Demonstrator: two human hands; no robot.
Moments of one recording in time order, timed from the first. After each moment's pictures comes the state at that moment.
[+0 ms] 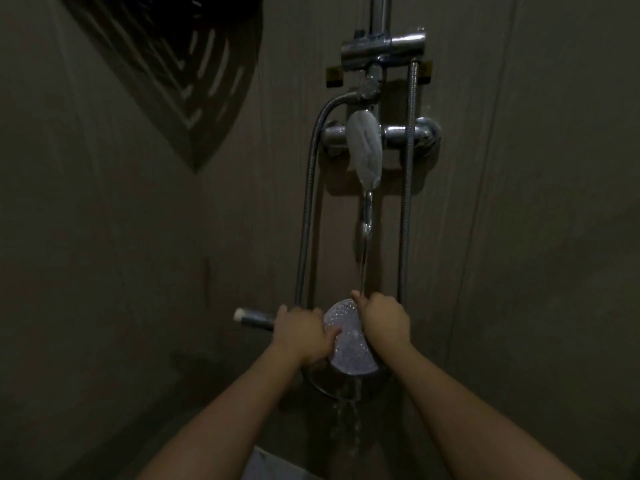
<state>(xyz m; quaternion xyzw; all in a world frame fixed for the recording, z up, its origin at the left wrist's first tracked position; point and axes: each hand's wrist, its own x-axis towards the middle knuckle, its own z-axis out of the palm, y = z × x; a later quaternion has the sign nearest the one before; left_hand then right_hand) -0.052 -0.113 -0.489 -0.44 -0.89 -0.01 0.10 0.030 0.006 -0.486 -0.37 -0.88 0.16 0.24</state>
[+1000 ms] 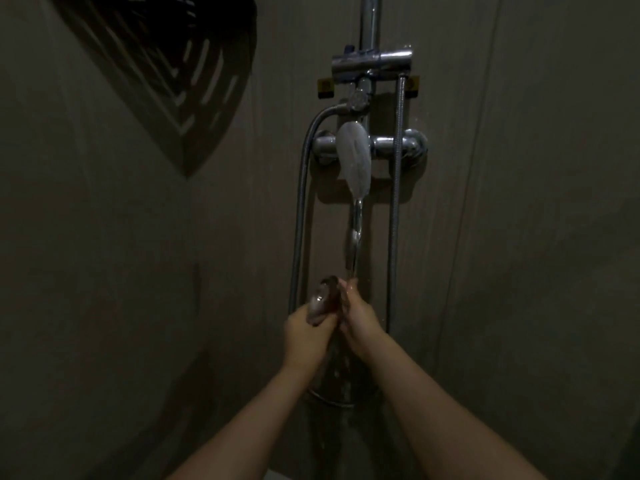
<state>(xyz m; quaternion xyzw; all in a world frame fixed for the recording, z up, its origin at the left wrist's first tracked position) -0.017 -0.099 -0.493 -0.28 -0.68 -0.68 -0.02 0.014 -0.004 -0.478 -0.18 -0.51 0.80 0.25</state>
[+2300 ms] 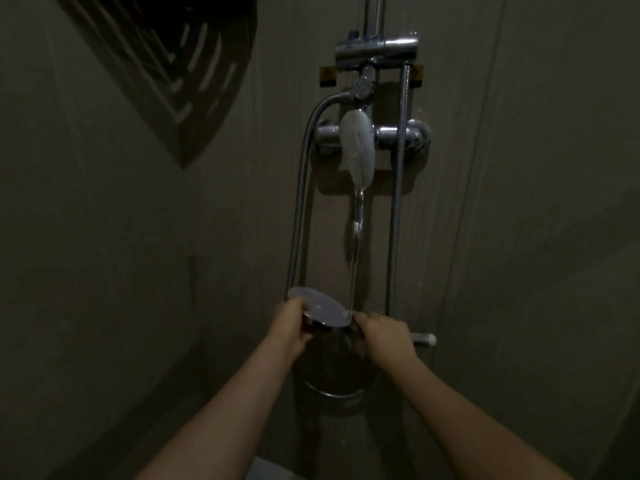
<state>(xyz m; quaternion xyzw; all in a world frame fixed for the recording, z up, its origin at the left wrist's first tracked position) -0.041 -0.104 -0.478 -0.07 -0.52 -0.78 -0.34 0.056 0.024 -0.515 -0.24 -0.96 -0.07 0.16</state>
